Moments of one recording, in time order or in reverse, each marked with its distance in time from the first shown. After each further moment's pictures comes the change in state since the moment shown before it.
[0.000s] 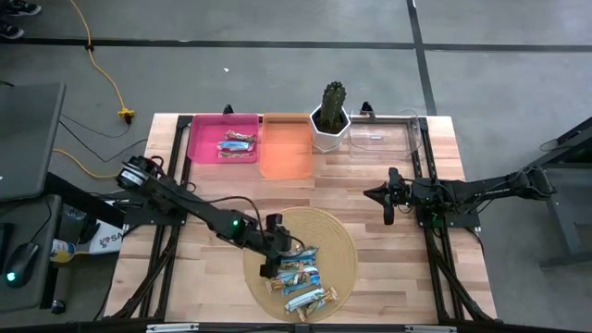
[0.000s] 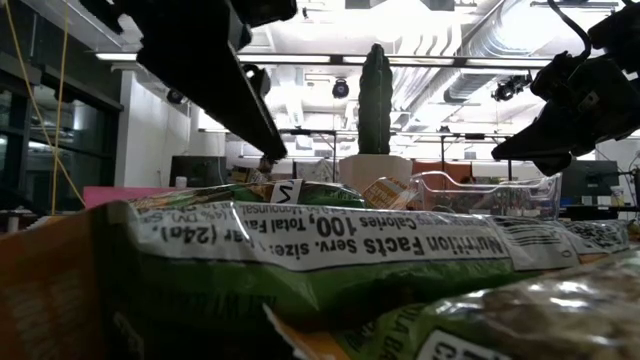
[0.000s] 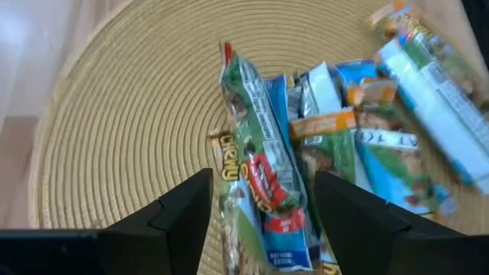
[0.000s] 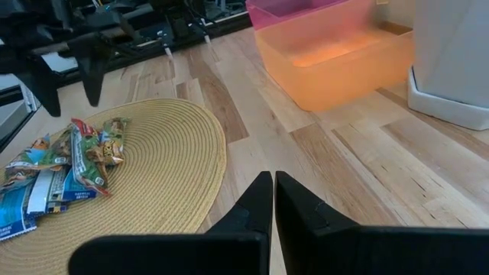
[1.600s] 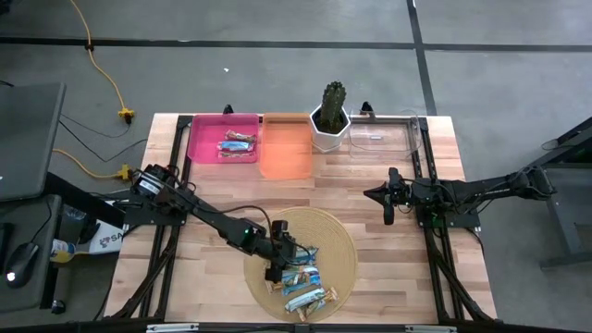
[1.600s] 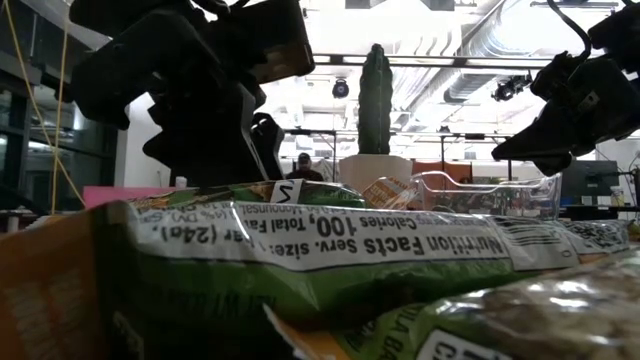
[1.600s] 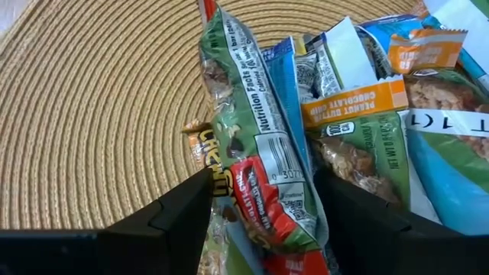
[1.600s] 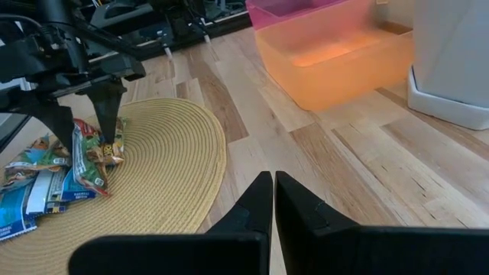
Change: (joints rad) left arm -0.006 0.154 0.001 0.106 -0.012 0.022; right arm 0.000 0.000 0.000 0.000 0.000 0.000
